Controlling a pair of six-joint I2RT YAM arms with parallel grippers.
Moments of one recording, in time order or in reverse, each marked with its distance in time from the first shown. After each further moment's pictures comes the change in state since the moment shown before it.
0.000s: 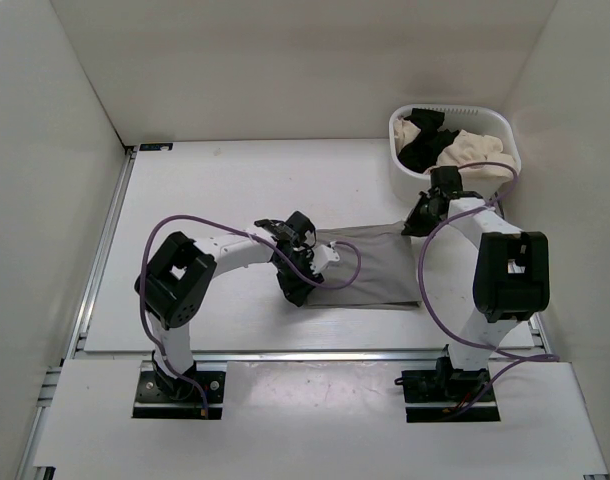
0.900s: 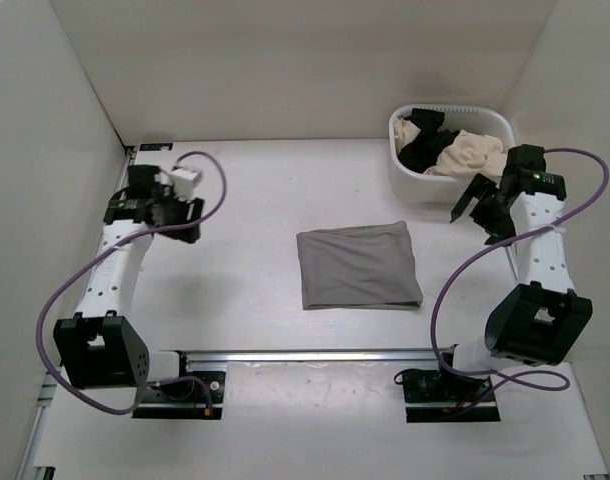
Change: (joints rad) left arm 0.683 -0.513 0.045 -0.126 -0.150 -0.097; right arm -0.258 -0.266 0.281 -0.597 0.091 -0.212
